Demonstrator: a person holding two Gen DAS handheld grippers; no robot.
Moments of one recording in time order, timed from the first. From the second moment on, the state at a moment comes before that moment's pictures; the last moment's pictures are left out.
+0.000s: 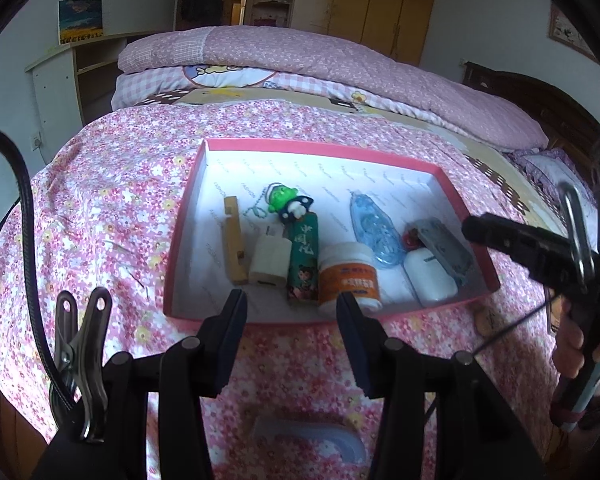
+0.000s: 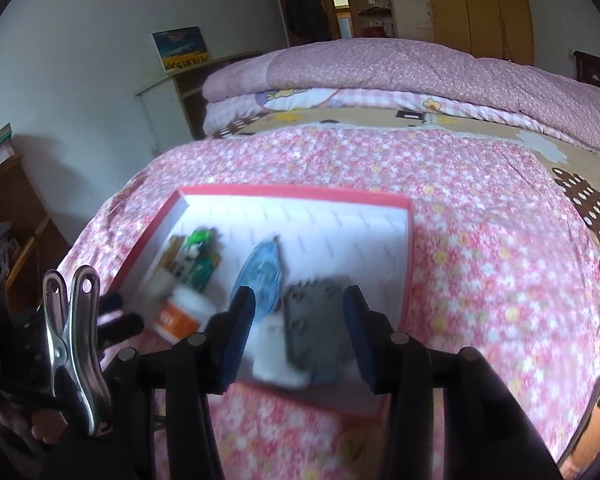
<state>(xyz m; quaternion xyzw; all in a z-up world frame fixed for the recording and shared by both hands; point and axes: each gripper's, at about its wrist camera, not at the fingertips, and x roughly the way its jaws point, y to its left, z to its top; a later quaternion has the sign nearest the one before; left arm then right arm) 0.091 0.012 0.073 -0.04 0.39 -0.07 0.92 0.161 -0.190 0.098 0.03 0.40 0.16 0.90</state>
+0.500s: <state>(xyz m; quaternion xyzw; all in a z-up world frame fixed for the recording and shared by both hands) 0.061 0.014 0.062 -0.03 0.40 -0.08 0.91 0.099 -0.213 0.064 0.00 0.44 0.09 0.89</state>
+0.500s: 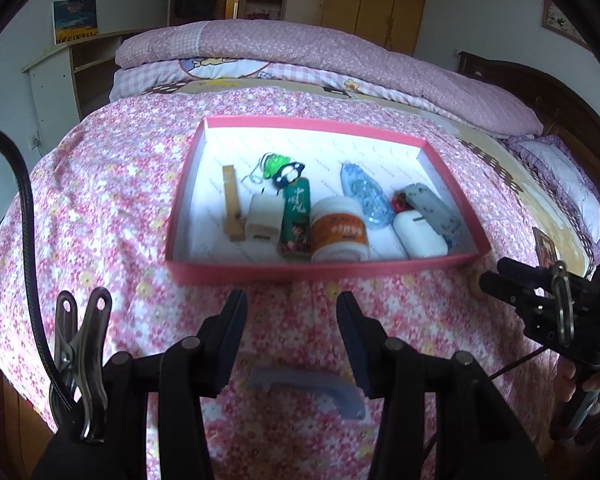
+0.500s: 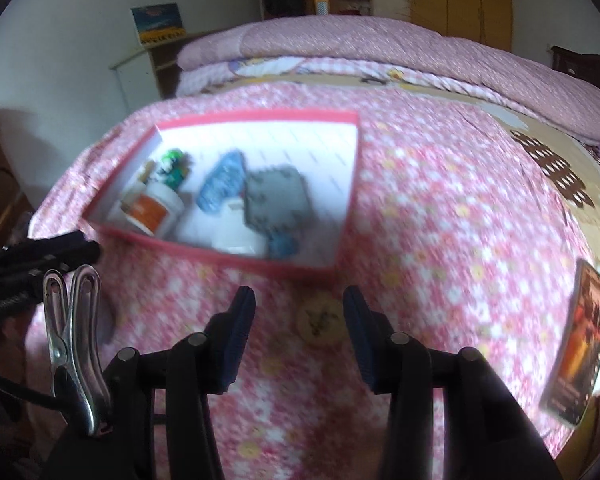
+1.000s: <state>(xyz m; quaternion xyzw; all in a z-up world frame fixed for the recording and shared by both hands) 0.048 0.033 0.044 -0.05 0.42 -0.07 0.90 0.102 -0.216 0.038 -0.01 0.45 0.06 0.89</state>
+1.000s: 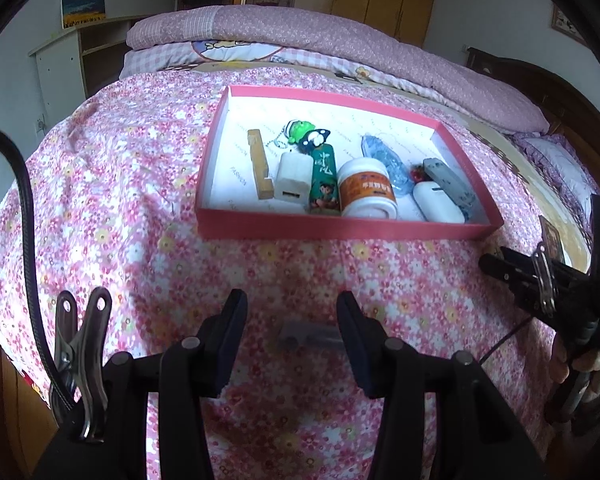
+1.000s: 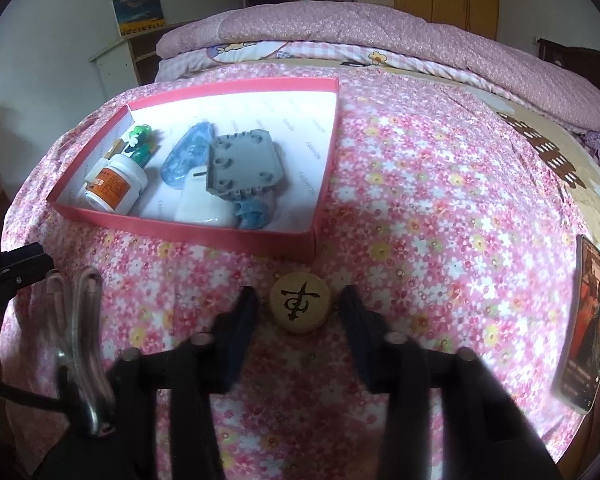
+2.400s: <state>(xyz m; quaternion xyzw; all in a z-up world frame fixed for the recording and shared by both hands) 0.016 -0.004 0.022 0.02 0.40 -0.22 0.89 0.042 -0.195 0.037 0.05 0.48 0.14 0.86</state>
